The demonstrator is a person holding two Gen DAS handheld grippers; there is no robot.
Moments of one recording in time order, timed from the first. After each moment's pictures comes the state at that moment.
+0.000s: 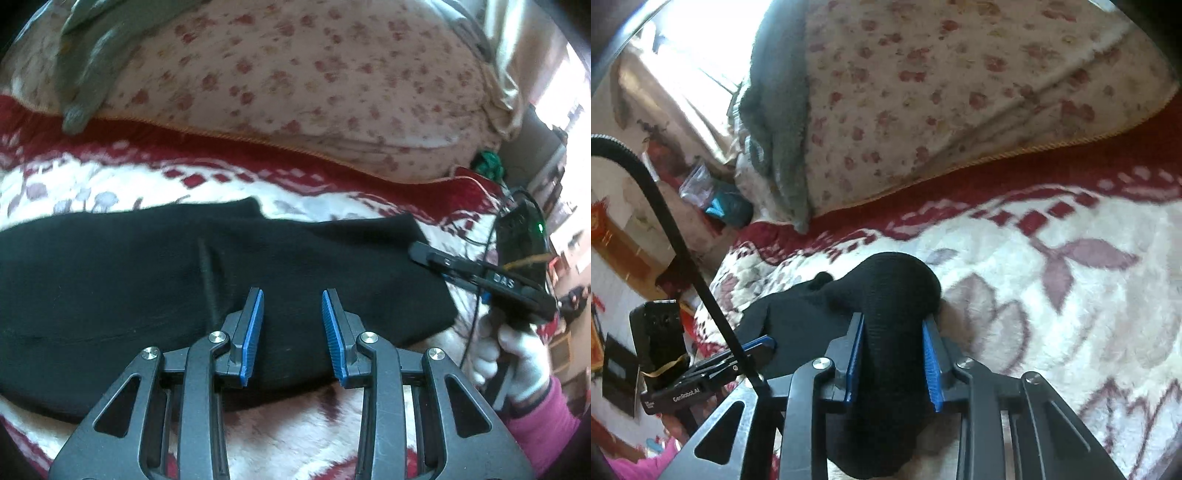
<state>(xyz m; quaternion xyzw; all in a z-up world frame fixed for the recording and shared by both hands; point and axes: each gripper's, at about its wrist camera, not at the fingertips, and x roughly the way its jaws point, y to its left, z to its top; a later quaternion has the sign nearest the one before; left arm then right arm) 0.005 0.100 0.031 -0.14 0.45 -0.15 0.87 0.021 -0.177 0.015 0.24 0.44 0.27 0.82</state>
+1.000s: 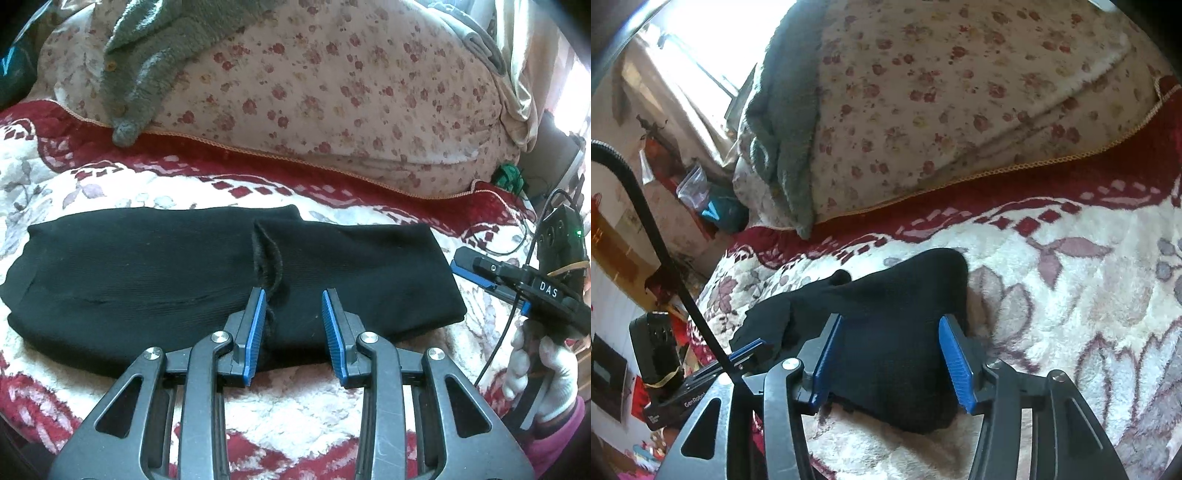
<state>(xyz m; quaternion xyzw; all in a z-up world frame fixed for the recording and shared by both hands) -0.037 0.114 0.056 -0.12 0.42 -0.08 0.90 -0.019 -0.162 0.057 0.21 0.42 0.26 0.85</state>
